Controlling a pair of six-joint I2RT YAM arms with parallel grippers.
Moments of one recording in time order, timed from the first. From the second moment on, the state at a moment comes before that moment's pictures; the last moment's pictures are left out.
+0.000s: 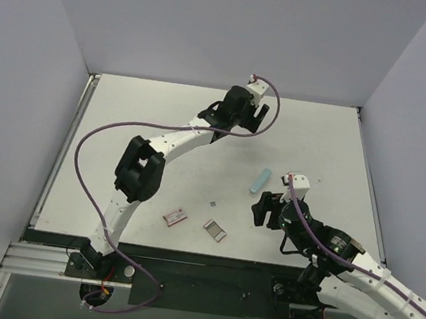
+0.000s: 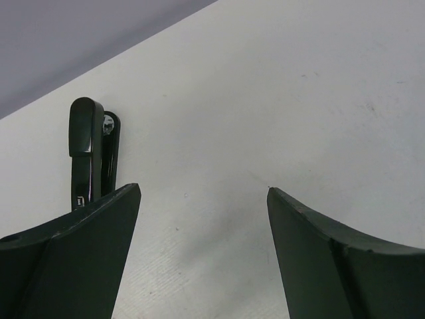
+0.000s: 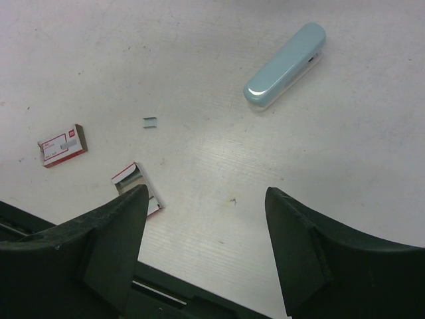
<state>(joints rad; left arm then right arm) -0.71 2.25 1.99 -0.11 -0.12 -0.04 0.93 0.64 0.61 -0.56 0.46 0.52</state>
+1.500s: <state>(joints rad) -0.47 2.70 2.46 -0.26 0.07 -0.02 0.88 0.90 0.61 -0.34 0.27 0.49</state>
